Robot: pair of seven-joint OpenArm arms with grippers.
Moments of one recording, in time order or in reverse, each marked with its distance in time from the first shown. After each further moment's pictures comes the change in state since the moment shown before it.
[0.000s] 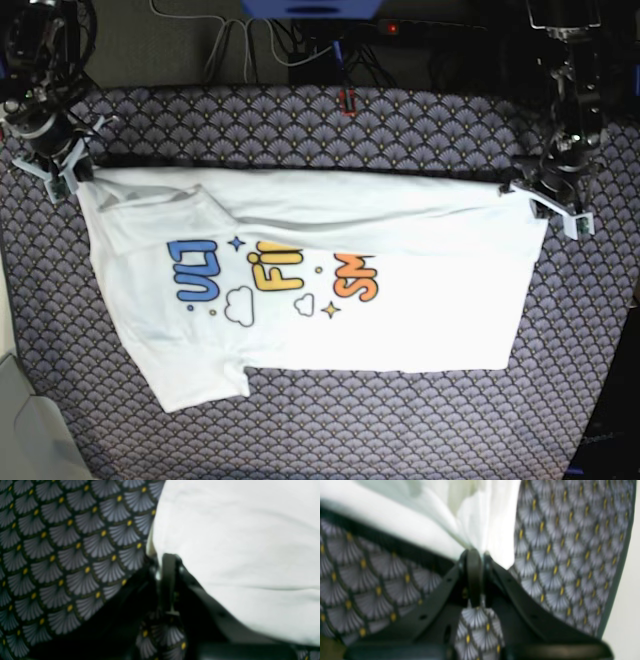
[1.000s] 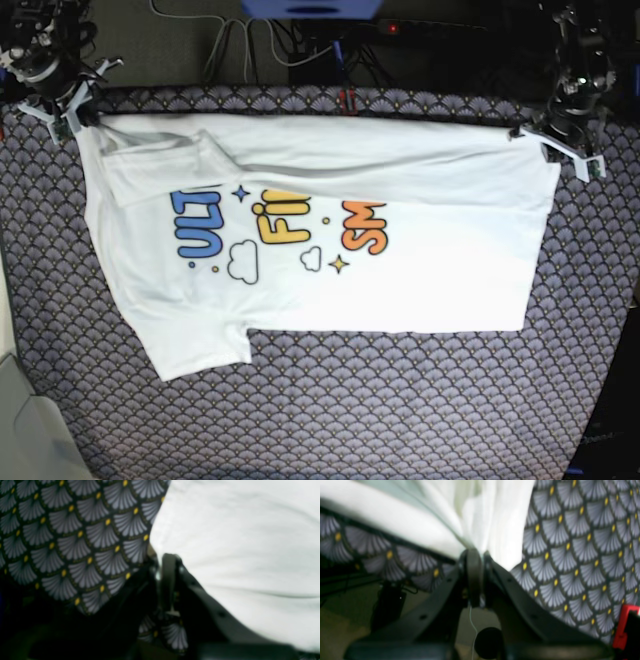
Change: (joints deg) left arm 13.2 1.9 -6.2 6.7 -0.3 -0.5 -0.1; right arm -12.4 -1.0 1.3 0.0 0.3 0.0 8.5
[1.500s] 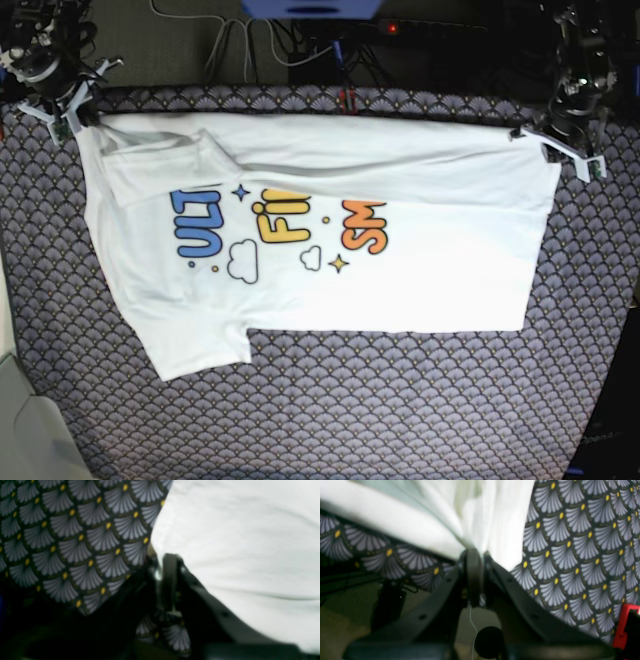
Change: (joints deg) left arm -0.2 -0.2 0.0 -0.5 0.1 0.0 0.3; right arm 0.1 0.0 0.0 0.0 0.0 0.0 -0.3
